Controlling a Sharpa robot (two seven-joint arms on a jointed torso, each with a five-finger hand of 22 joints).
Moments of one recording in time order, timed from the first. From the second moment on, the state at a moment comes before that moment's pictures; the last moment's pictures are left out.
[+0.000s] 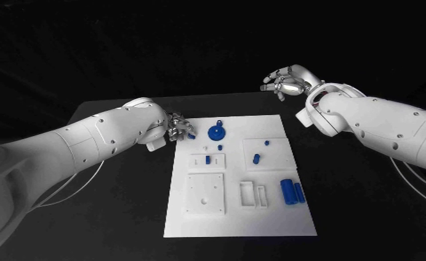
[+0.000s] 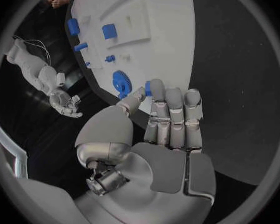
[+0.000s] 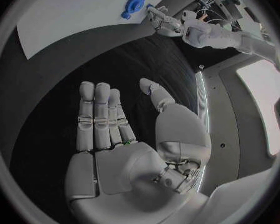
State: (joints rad) left arm 1.34 -0.44 -0.15 0.92 -0.89 0.09 -0.35; left_hand 0.96 0.05 0.56 -0.19 0.06 1.06 0.05 0.34 0.73 1.30 -0.05 0.83 0.46 1.10 -0.13 1.27 0.49 0.05 0.85 -0.11 1.05 1.17; right arm 1.34 -0.73 -0.05 1.14 -0.87 -0.40 0.12; right_hand 0.85 -0.12 0.38 -0.28 0.62 0.82 0.17 0.23 0.48 0.88 0.07 1.05 0.72 1.14 -0.03 0.83 0.95 0.22 1.08 0.03 0.72 1.23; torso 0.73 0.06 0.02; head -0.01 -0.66
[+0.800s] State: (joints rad) left arm 1.34 -0.61 -0.15 1.20 -0.86 -0.04 -0.37; left_hand 0.93 0.02 0.58 -0.20 0.06 1.09 0.03 0.34 0.73 1.38 -0.07 0.87 0.48 1.17 -0.15 1.32 0.52 0.05 0.92 -0.13 1.09 1.20; right arm 1.34 -0.73 -0.05 1.14 -0.87 -0.40 0.12; right_hand 0.85 -0.12 0.39 -0.28 0.62 0.82 0.18 0.23 0.48 0.88 0.07 1.05 0.72 1.14 -0.03 0.83 0.95 0.22 1.08 0.03 0.71 1.23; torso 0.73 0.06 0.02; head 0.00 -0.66
